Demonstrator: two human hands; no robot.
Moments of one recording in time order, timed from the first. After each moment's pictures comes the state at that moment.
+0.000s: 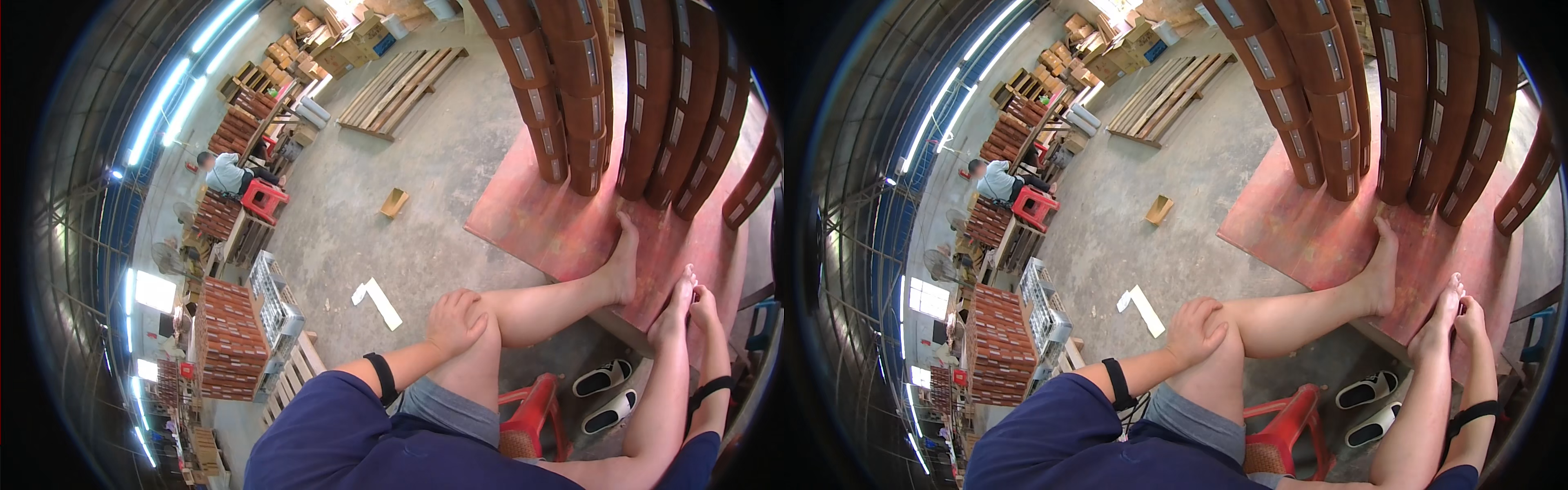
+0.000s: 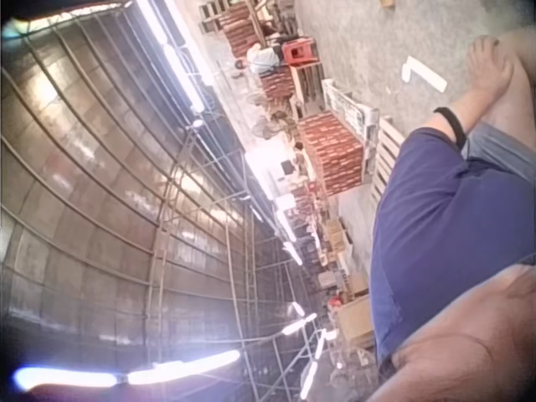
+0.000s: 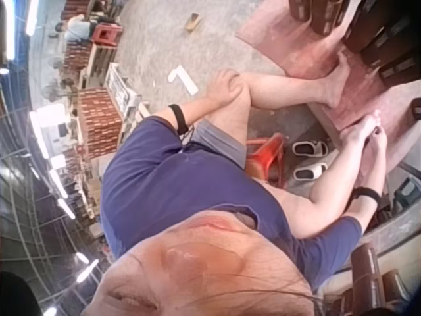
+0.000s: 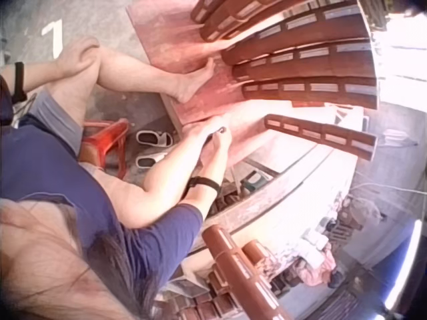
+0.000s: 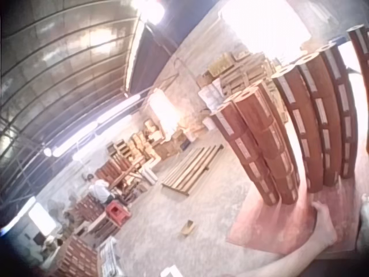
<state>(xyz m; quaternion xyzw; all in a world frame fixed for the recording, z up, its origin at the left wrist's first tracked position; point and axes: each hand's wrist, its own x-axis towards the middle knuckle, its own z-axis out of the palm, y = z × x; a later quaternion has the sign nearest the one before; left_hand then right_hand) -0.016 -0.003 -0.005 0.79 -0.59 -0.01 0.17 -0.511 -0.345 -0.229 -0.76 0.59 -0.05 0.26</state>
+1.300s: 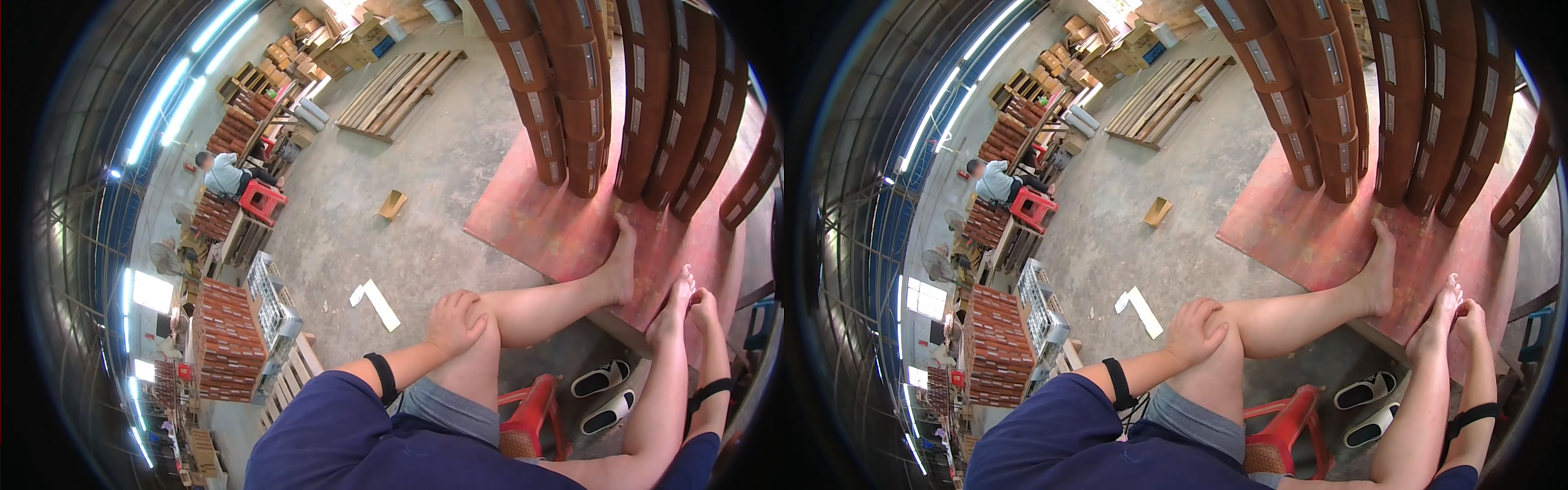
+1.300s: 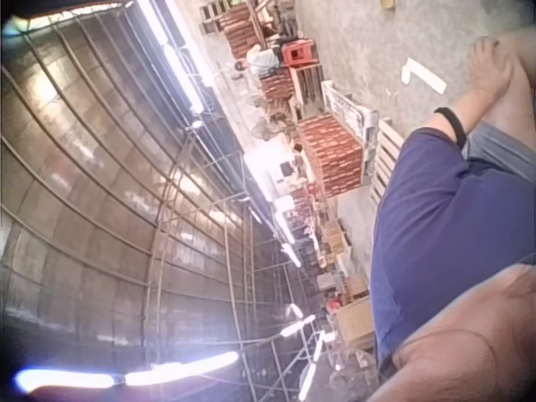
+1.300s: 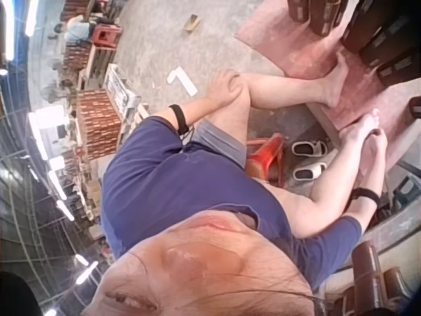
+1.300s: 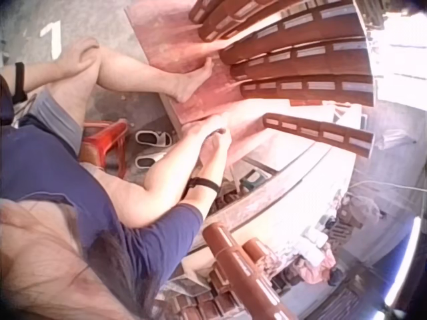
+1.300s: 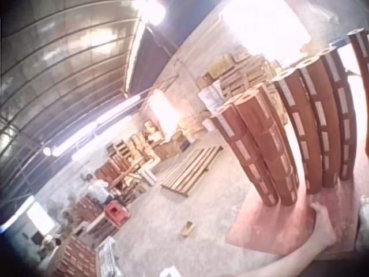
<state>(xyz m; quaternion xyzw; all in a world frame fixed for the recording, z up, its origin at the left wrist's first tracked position) -0.019 -0.005 -0.005 0.79 -0.59 -0.03 0.17 -0.547 -0.354 -0.241 -0.75 0.58 -0.02 0.31</state>
